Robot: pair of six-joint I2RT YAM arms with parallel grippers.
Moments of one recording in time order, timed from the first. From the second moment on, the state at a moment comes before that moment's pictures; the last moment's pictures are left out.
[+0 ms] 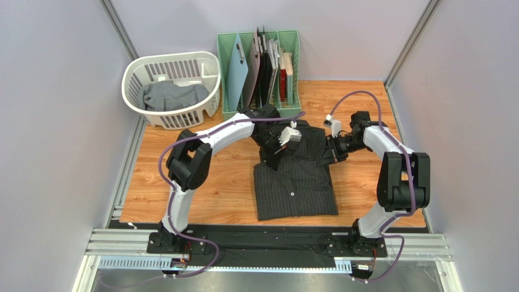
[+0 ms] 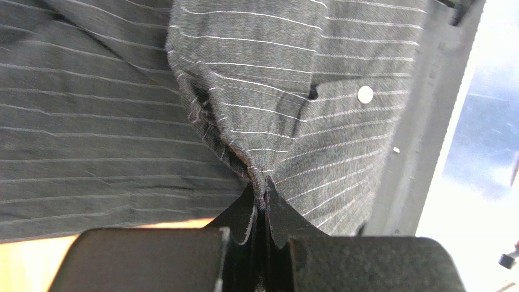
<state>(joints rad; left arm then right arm) -0.71 2.07 1.69 -0.96 0.72 0.48 -0.03 1.64 1.08 -0.84 -0.79 -0.44</state>
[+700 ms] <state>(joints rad) -0.70 2.22 1.82 -0.91 0.62 0.46 -0.05 1.71 1.08 -0.76 -0.58 -0.42</state>
